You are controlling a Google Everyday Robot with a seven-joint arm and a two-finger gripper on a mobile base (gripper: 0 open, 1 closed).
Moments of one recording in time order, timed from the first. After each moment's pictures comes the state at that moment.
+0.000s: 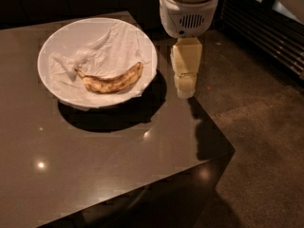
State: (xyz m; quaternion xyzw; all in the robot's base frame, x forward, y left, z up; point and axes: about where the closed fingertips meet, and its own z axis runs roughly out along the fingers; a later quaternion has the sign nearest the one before) arm 0.507 -0.063 0.985 -0.72 0.68 -0.11 0.10
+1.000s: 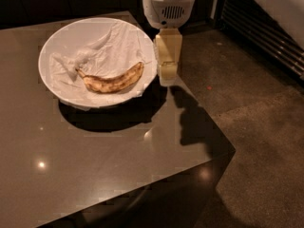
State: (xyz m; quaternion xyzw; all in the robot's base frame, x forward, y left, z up) arm 0.540 -0.026 0.985 -0.74 0.65 -0.07 0.13
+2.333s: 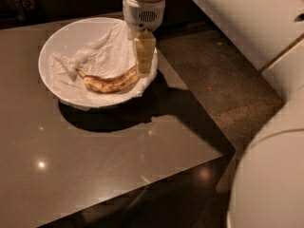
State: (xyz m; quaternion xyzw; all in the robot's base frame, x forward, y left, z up) arm 0.593 0.022 0.944 -0.78 0.62 -0.01 0.10
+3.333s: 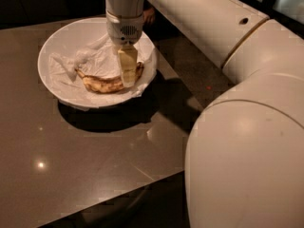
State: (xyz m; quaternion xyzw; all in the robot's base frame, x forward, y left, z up) arm 0.609 0.068 0.899 -0.80 0.60 0.03 0.07
